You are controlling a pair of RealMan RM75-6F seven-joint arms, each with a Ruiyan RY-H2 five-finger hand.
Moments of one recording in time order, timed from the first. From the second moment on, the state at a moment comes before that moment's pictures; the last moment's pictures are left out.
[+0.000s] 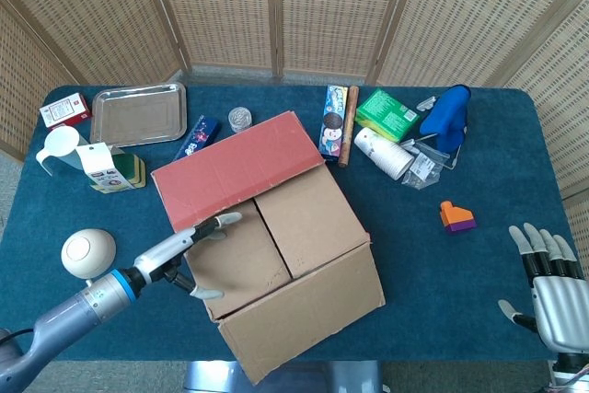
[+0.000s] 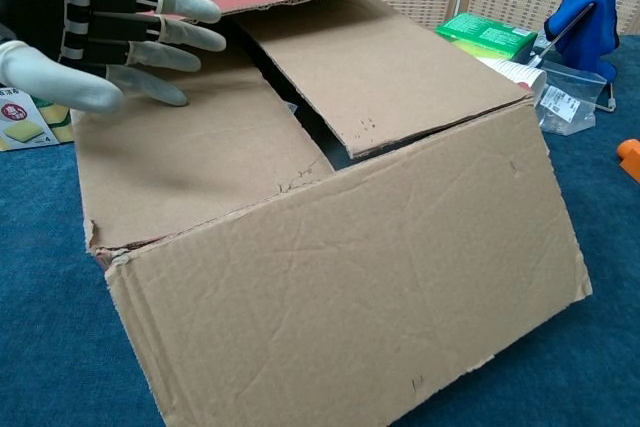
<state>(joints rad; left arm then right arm) -0.80 -0.92 0.06 -2.07 1.43 0.87 -0.87 -0.03 -0.99 0.03 -1.91 -1.57 1.57 -0.25</state>
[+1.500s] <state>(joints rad) -0.68 -0.73 -0.17 -1.89 1.28 0.84 -0.89 -0.03 -0.97 0.02 -1.92 -1.55 1.55 -0.23</state>
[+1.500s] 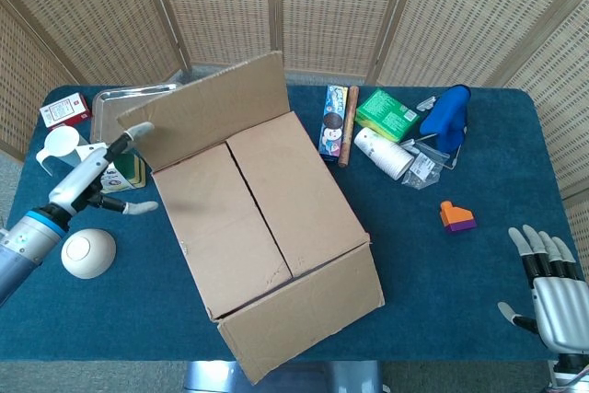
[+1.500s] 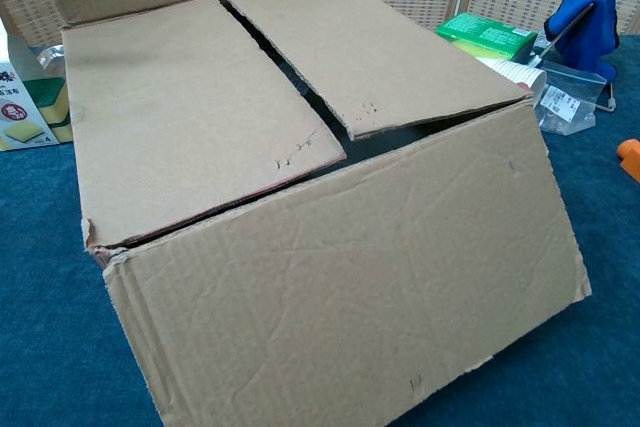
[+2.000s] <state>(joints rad) -0.65 -0.84 -0.16 -1.75 1.26 0.78 -0.89 -0.02 -0.97 0.02 -1.92 -1.55 1.54 -0.22</state>
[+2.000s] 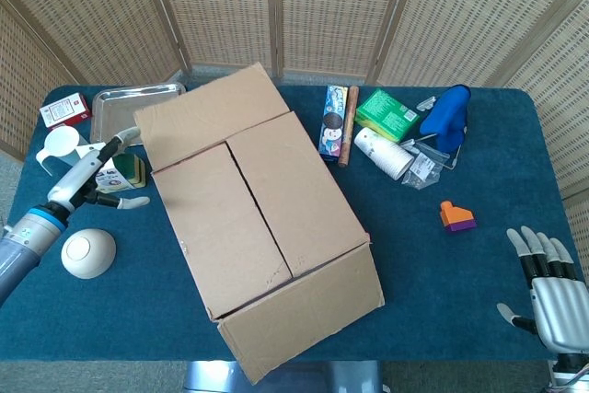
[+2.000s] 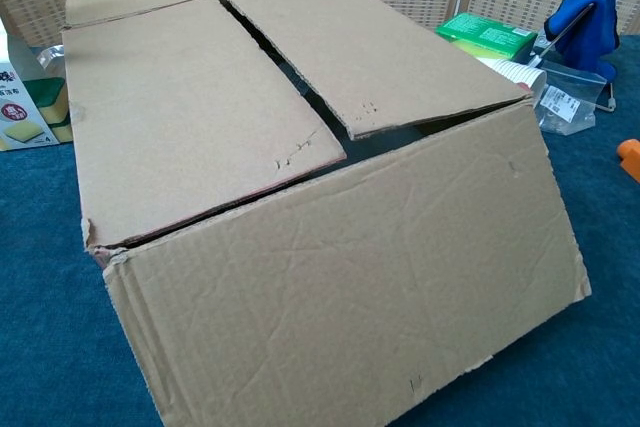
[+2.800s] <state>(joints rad) -0.67 -1.01 -0.17 -1.91 1.28 0.93 -0.25 -0.03 -0.96 0.02 -1.92 -1.56 1.55 -0.20</state>
